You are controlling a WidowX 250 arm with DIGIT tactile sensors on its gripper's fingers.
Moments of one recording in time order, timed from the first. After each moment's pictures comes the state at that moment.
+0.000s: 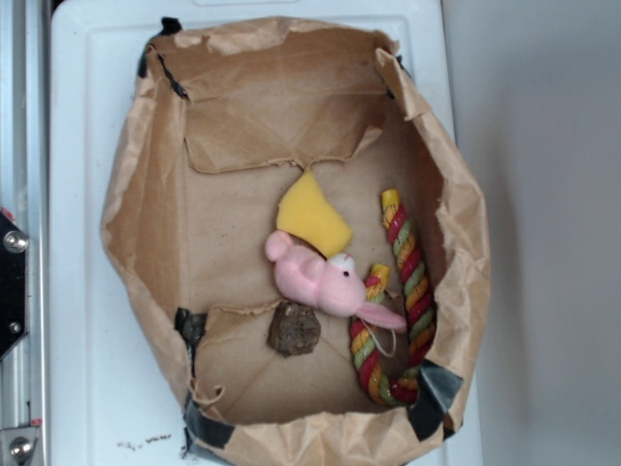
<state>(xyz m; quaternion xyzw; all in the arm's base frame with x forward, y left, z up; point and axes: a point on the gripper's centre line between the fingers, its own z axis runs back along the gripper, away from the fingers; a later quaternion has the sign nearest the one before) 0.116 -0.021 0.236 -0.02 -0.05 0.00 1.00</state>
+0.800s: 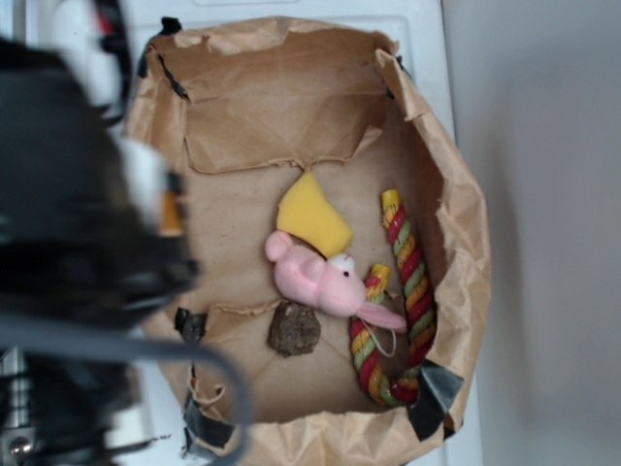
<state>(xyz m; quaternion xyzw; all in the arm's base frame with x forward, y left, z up) 0.211 -0.019 0.217 -0.08 -0.06 0.08 0.99</state>
